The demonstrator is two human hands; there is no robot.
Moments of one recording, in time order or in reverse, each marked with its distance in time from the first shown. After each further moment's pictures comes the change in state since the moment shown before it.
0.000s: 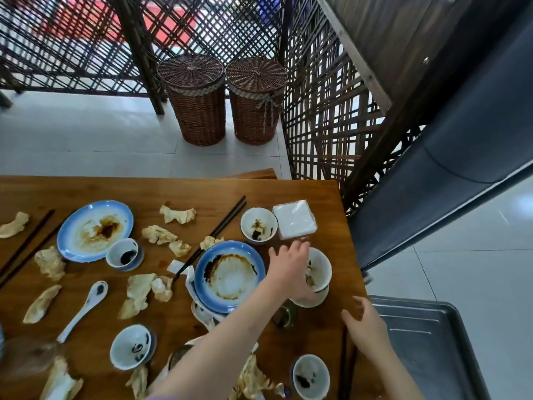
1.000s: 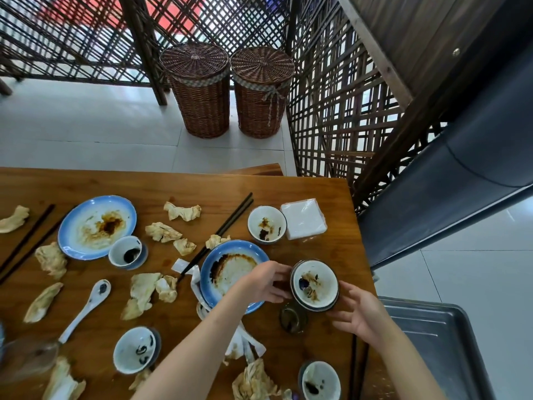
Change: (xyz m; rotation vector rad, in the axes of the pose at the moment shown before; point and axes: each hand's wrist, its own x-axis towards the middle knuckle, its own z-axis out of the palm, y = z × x) left_hand -0.013 -0.059 -0.003 -1.422 -0.476 -0.682; right_hand 0.020 -0.044 0.003 0.792 -0.343 0.363
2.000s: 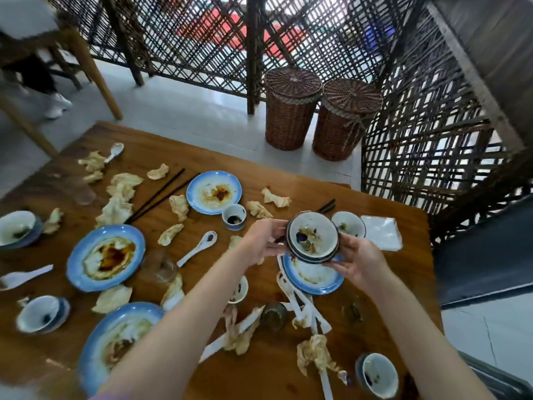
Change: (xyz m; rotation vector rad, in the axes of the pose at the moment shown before) left_hand -0.175 -0.031 -0.096 -0.336 0.402 0.440; right_hand -0.100 -0.028 0.181 -0.043 -0.177 -0.146
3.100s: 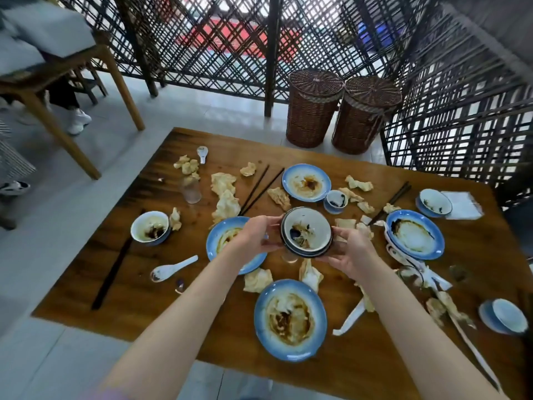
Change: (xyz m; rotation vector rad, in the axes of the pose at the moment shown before) left_hand -0.099 -0.009 -0.315 -0.029 -0.039 0.017; right_hand -0.114 0.173 0.269 -0.006 0.045 -0.014
